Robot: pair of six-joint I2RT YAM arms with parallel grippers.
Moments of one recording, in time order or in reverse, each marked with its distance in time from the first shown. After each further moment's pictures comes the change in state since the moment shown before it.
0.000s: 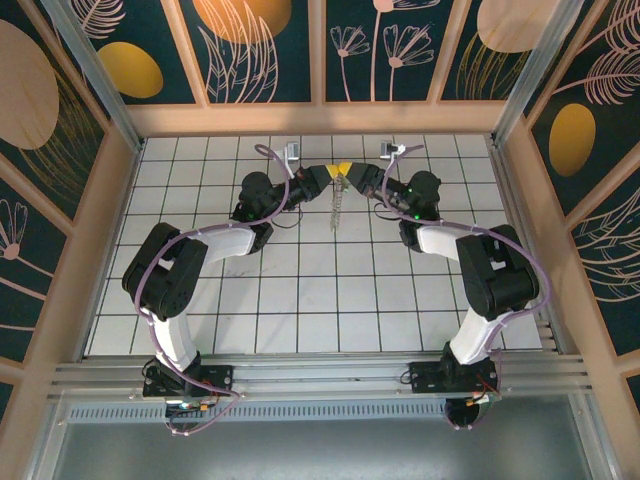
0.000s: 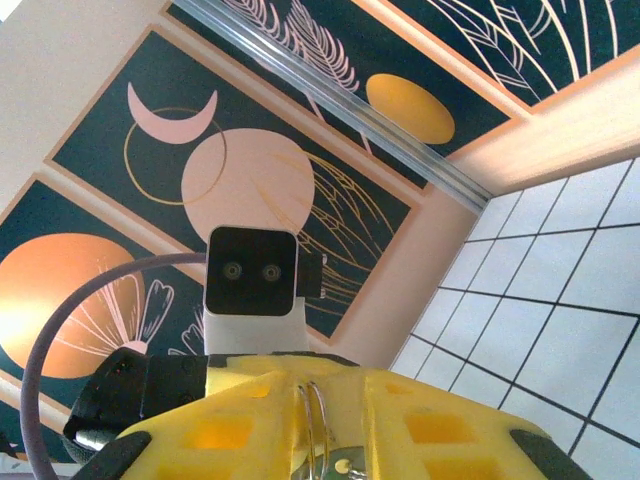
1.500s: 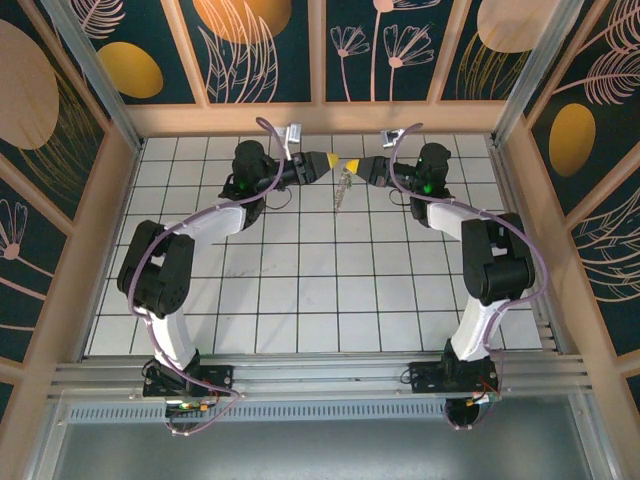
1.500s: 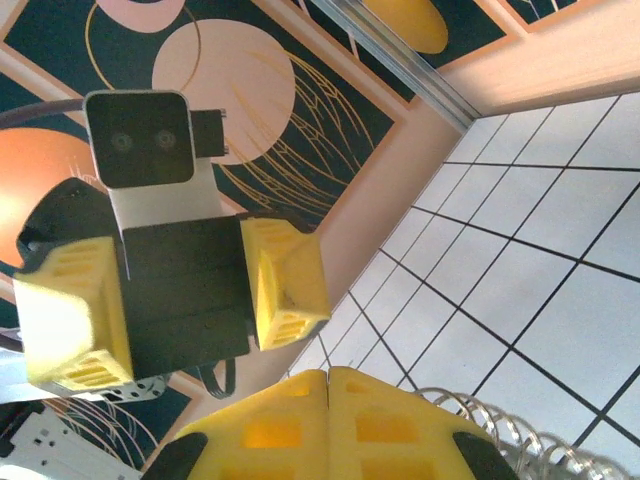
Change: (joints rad) left arm 0.093 0.003 0.210 -0.347 0.232 0.290; right arm -0.128 0.102 0.225 -0.297 -0.351 -0.193
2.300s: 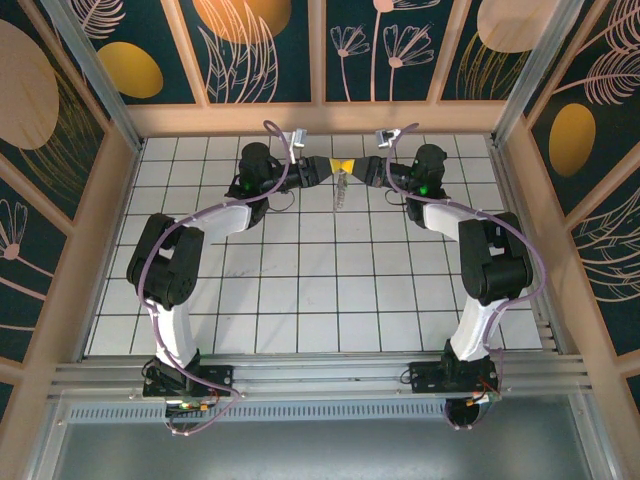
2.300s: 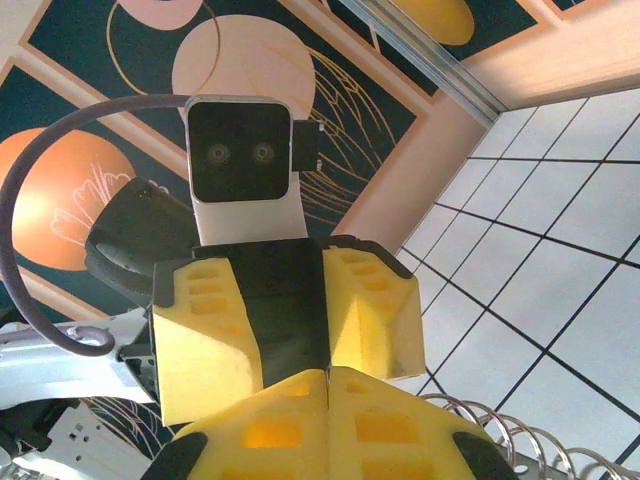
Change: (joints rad) left arm 0.000 0.071 0.021 0.021 0.043 -0.041; right arm 0.029 0.003 0.000 0.053 0.002 0.055
